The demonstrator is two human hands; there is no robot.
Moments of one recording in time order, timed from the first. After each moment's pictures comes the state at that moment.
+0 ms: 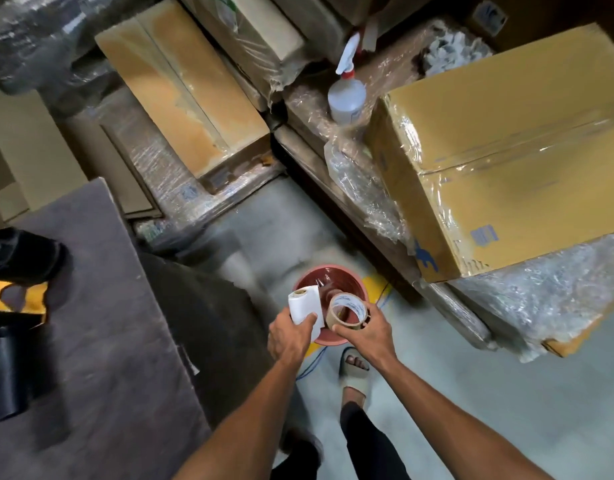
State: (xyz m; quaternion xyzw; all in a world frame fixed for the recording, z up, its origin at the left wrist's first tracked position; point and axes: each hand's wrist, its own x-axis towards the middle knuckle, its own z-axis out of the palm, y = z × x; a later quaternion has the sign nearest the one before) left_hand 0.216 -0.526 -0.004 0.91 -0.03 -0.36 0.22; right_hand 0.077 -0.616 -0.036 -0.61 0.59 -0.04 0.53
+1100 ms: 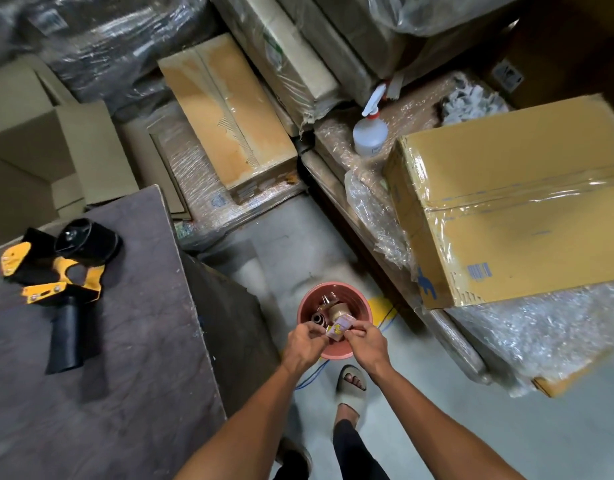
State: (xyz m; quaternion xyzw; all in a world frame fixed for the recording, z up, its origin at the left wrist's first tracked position) left_hand 0.208 -0.525 0.027 0.84 -0.08 -0.46 0.28; right_hand 0.092 -0.625 -0.002 -0.57 0.60 0.05 0.55
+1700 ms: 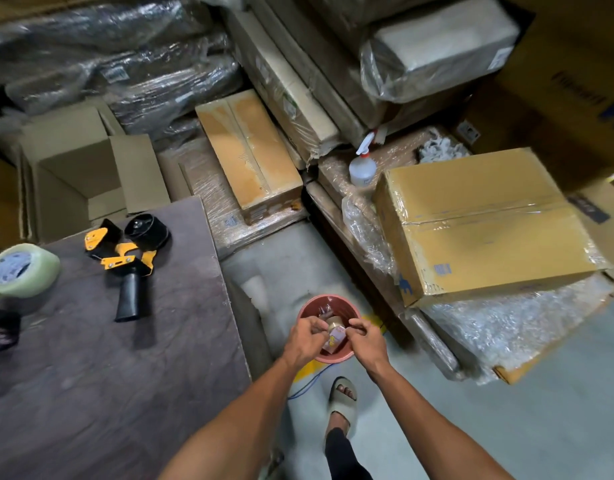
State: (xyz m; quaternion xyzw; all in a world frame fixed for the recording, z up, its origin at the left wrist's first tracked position) left_hand 0.170 -0.486 0.119 0.82 -0.15 -0.43 0.35; right_hand 0.053 -0.588 0.099 -0.60 0.56 -0.04 0.57
